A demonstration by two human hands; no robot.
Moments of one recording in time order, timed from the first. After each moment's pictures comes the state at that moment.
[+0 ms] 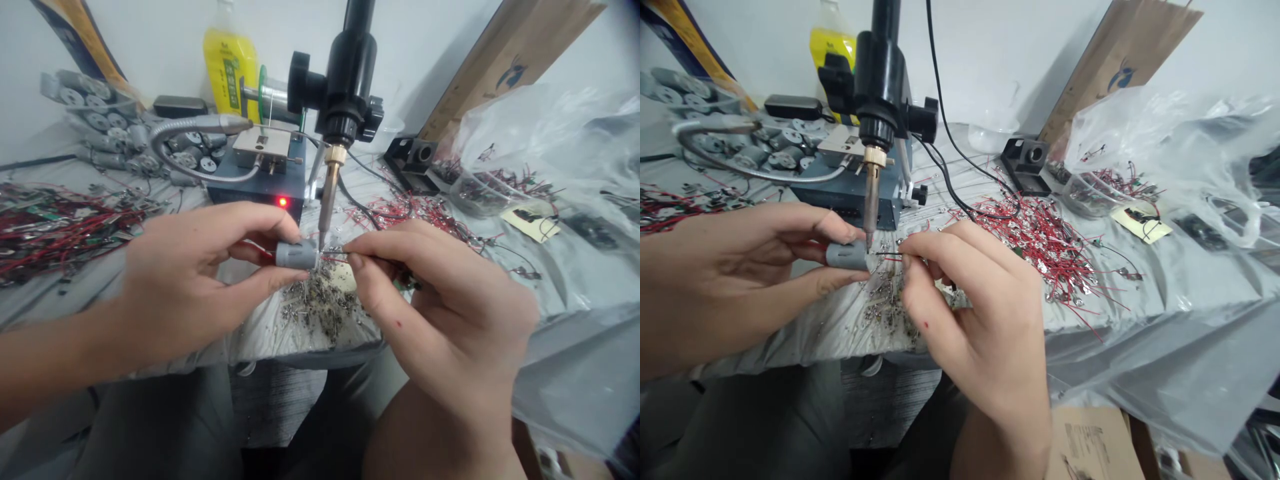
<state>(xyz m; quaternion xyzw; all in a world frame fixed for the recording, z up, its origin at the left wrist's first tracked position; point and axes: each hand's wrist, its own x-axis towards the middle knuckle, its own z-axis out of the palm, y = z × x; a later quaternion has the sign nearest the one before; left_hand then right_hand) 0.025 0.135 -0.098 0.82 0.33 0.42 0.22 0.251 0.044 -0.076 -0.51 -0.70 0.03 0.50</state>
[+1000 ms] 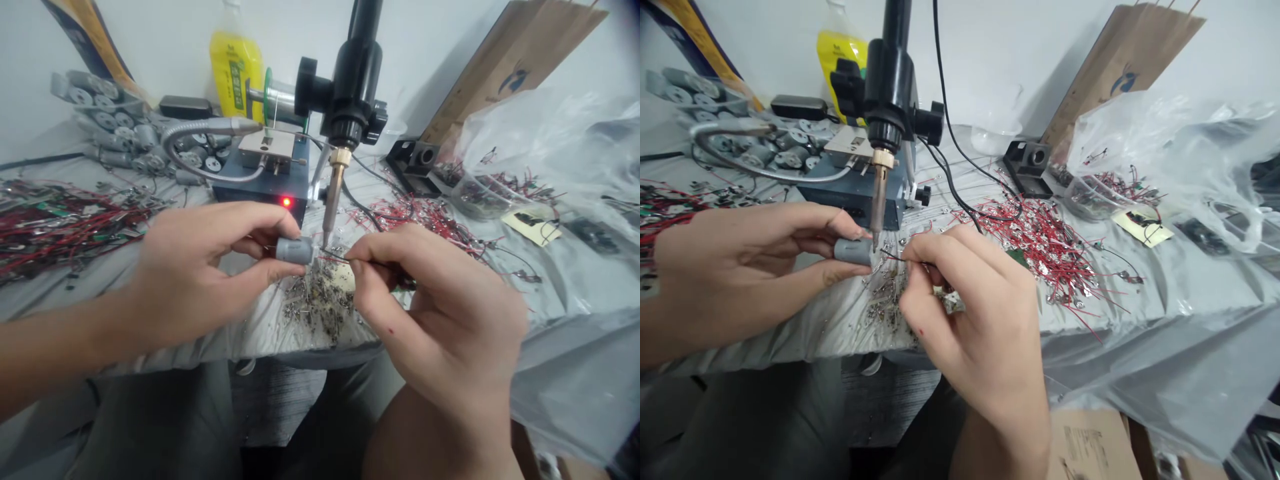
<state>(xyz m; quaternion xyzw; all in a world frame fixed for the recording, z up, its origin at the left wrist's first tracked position) 0.025 0.141 -0.091 0.84 0.31 0.41 0.16 0.252 0.047 -0.076 -0.52 -0.71 0.03 0.48</state>
